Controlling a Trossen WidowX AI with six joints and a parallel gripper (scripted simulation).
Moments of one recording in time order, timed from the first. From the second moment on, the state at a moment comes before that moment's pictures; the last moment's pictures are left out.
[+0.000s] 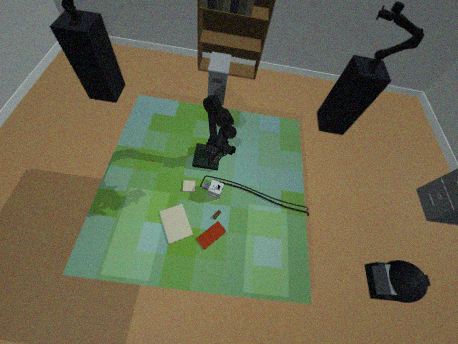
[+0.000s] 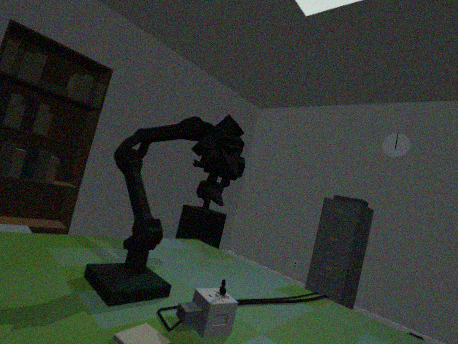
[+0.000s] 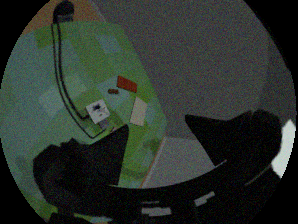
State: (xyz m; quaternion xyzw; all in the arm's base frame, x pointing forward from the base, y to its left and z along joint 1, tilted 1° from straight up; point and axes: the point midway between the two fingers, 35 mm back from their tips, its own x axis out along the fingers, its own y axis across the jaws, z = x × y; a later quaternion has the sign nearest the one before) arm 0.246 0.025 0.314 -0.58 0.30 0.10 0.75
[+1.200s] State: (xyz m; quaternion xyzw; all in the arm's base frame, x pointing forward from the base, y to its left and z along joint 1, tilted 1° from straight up) arm 0.283 0.070 0.135 -0.44 0.54 0.43 0.57
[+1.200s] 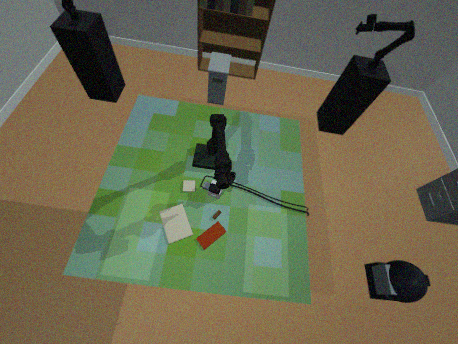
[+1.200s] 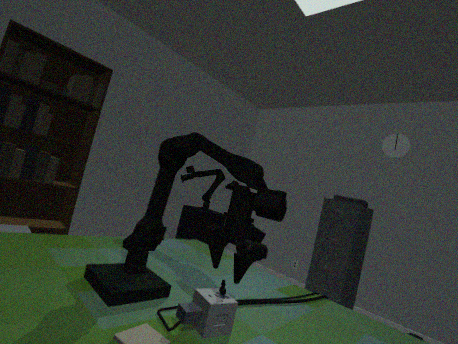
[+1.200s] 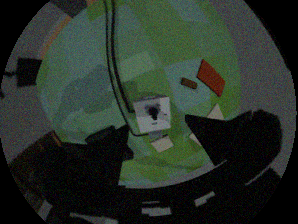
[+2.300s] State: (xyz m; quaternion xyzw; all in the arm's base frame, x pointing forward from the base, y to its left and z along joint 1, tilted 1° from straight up) arm 0.284 0.070 0.117 -0.44 0.54 0.44 0.57
